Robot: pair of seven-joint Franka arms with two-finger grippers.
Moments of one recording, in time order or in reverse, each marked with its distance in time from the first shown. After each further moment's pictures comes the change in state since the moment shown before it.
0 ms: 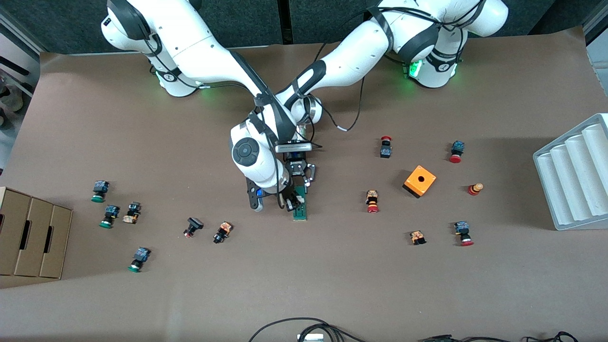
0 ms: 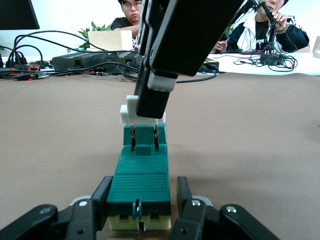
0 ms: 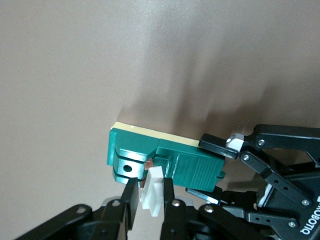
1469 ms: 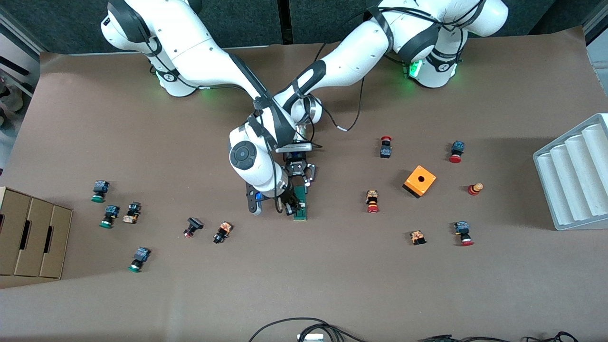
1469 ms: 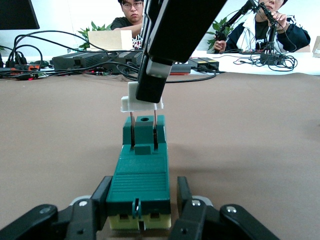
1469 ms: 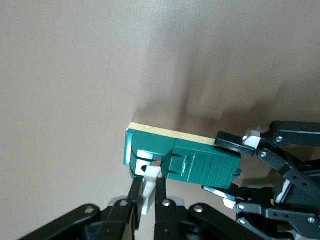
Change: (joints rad) left arm 0.000 0.001 0.000 0.000 0.000 0.000 0.000; right arm -0.016 0.018 -0.001 0.039 0.020 0.000 0.005
